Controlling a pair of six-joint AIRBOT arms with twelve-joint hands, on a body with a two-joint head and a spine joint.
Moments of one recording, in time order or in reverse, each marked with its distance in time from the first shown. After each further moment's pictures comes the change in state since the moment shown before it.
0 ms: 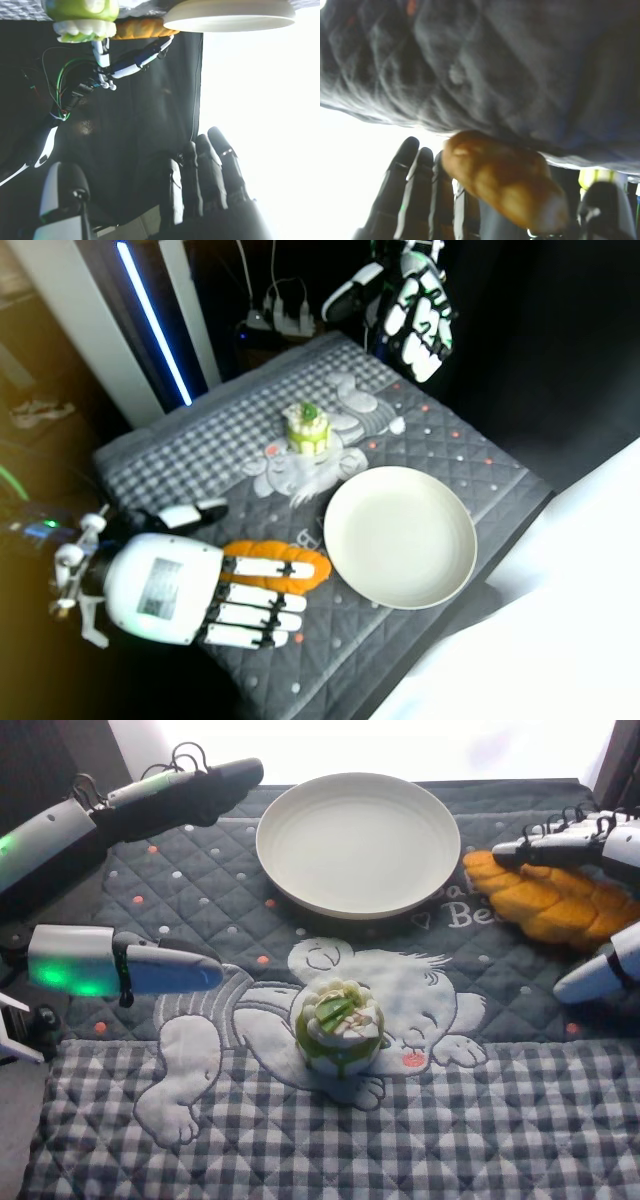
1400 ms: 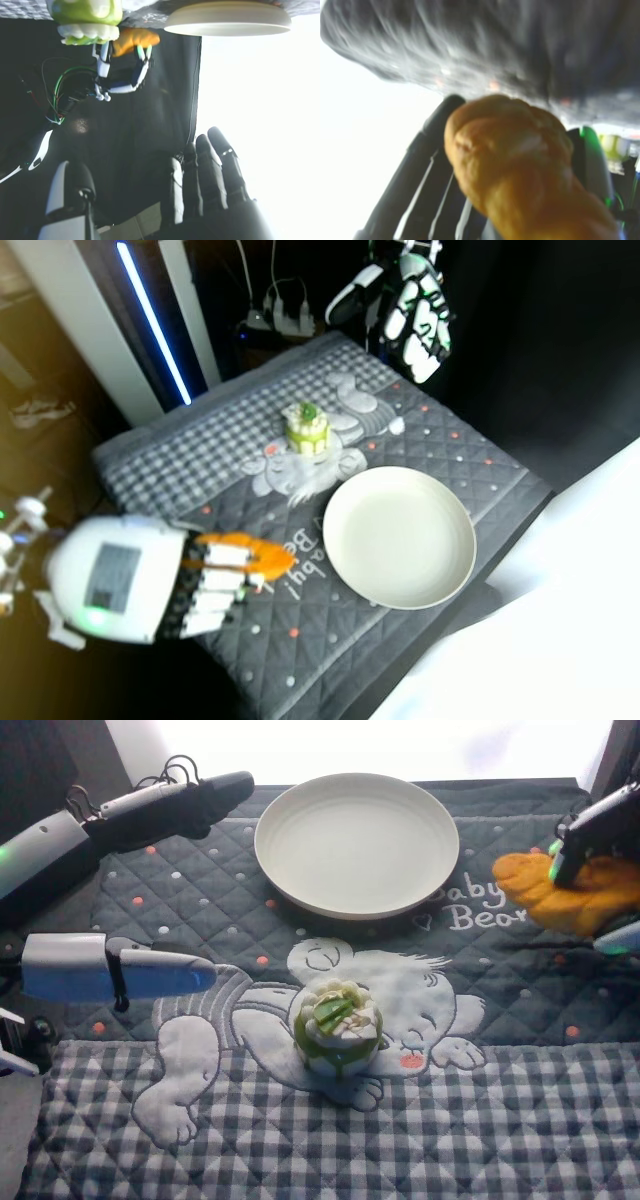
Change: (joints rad) left arm 0.037 0.000 -0.006 -0.032 -0.018 0.001; right arm 0.047 0.108 -0.085 0.037 0.206 -0.020
